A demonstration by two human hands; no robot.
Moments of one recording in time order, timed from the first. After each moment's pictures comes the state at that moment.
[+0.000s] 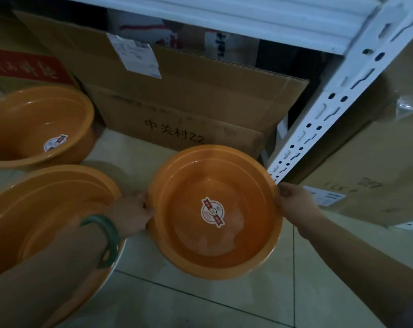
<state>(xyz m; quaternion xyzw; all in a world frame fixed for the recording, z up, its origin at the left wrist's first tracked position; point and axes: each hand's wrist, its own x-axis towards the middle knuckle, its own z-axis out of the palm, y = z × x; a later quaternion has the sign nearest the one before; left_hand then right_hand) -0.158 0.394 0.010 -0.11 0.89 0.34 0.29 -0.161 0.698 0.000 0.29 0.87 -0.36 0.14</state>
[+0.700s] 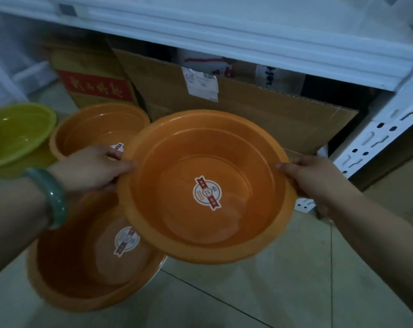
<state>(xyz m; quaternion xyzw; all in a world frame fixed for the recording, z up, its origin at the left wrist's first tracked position) -0.156 0.287 0.121 -0.23 0.86 0.44 0.11 -0.182 0.614 0.110 0.18 0.83 -0.51 0.13</state>
